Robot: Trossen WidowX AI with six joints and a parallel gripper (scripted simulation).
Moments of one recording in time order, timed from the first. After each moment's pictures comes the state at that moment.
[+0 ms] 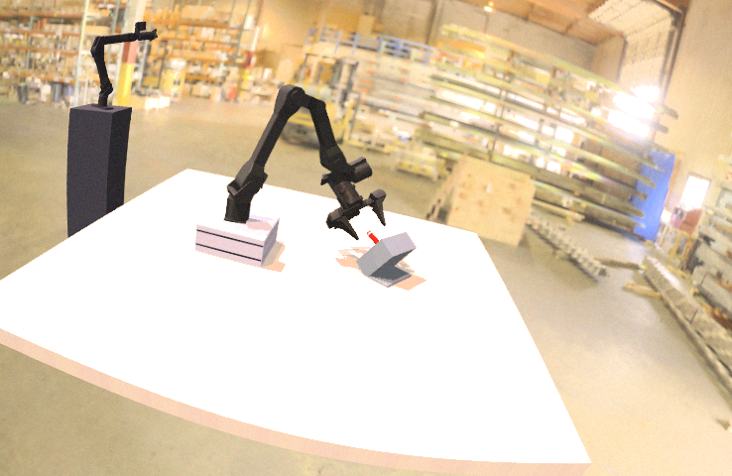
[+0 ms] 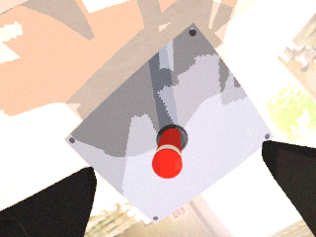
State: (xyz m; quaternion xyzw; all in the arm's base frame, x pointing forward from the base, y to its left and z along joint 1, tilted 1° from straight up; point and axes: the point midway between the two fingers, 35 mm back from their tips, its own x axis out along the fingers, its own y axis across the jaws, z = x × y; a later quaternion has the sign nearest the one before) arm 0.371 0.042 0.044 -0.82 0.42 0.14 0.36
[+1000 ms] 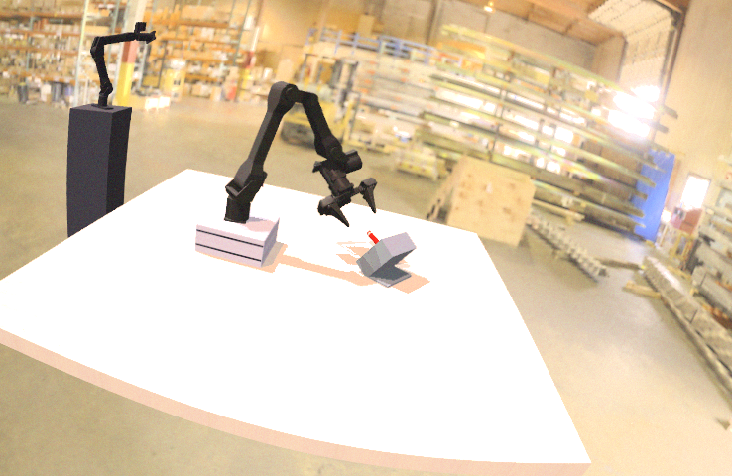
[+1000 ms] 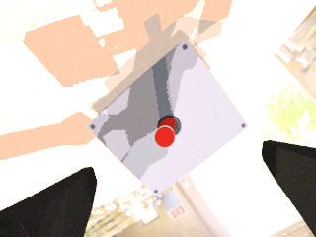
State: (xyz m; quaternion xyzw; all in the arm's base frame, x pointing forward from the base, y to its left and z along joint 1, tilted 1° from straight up) arm 0.342 0.074 0.065 -0.82 0.42 0.15 0.35
